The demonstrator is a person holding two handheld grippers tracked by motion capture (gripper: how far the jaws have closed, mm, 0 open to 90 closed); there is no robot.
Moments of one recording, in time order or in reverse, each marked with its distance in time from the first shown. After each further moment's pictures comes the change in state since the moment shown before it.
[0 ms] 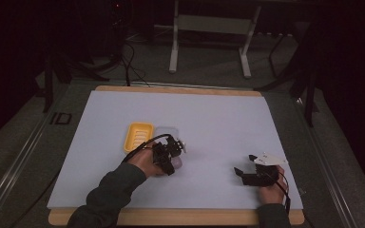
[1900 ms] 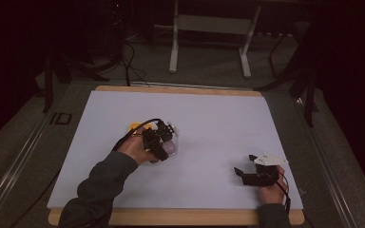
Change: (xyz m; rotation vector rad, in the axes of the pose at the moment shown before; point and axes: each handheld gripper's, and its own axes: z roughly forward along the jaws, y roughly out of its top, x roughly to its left) left arm 0.030 -0.009 -0.042 -0.069 0.043 -0.067; right arm 0.000 0.000 0.000 -0.002 0.000 -0.004
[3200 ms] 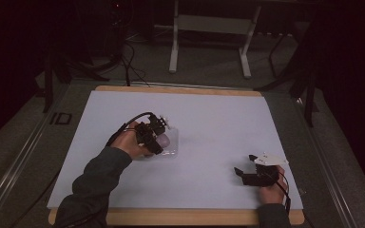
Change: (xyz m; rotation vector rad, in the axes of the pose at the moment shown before) left arm 0.022 -0.009 -0.007 -0.015 0.008 -0.054; right arm 0.000 0.000 0.000 -0.001 0.001 0.003
